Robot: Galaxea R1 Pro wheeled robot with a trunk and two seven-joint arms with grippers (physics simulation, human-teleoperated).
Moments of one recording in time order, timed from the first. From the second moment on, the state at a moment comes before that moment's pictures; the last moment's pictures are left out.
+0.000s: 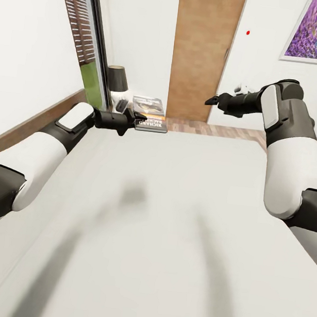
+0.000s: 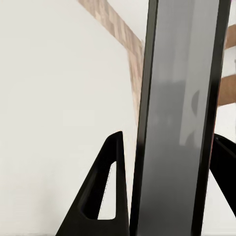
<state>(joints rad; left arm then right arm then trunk) -1.58 0.08 -0.41 -0.46 1.45 0.82 0.05 -1.66 -0.03 -0.14 -0.71 -0.08 1.04 0.31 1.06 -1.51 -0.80</state>
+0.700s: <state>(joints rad) -1.52 0.08 -0.41 -0.47 1.39 0.87 0.05 -1.50 -0.03 -0.06 -0.83 -0.08 1.04 0.31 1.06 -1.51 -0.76</state>
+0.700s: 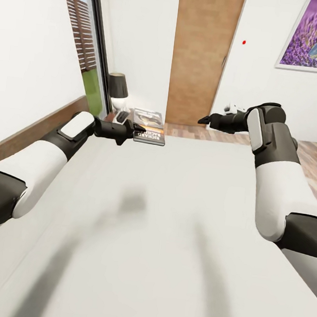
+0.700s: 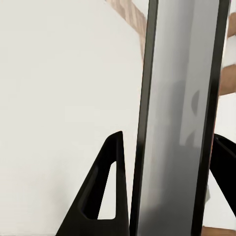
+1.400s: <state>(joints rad) -1.48 0.08 -0.43 -0.48 1.35 0.91 0.05 -1.41 -0.04 0.01 -0.95 -0.08 1.04 0.31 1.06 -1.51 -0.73</state>
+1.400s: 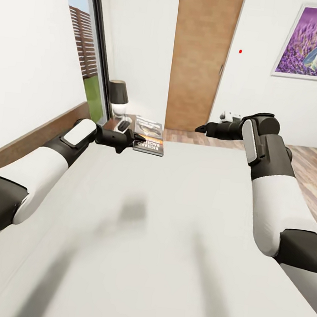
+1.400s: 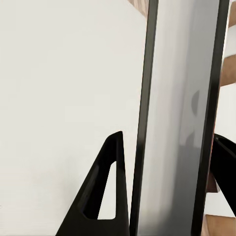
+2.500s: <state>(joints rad) -1.46 0.08 -0.44 -0.52 1.35 0.91 0.05 -1.35 -0.06 0.02 -1.03 -0.08 1.04 0.32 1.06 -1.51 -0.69</state>
